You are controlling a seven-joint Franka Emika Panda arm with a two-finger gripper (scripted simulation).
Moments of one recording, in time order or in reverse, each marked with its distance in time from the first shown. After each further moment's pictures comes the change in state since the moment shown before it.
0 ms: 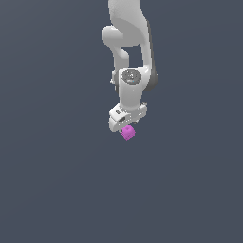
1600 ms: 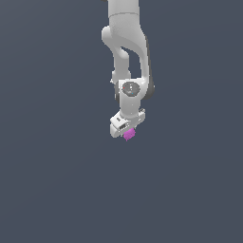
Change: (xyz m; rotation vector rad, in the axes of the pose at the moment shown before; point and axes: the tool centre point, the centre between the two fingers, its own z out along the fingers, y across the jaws) arm -0.001 -0.002 0.051 -0.002 0.003 -0.020
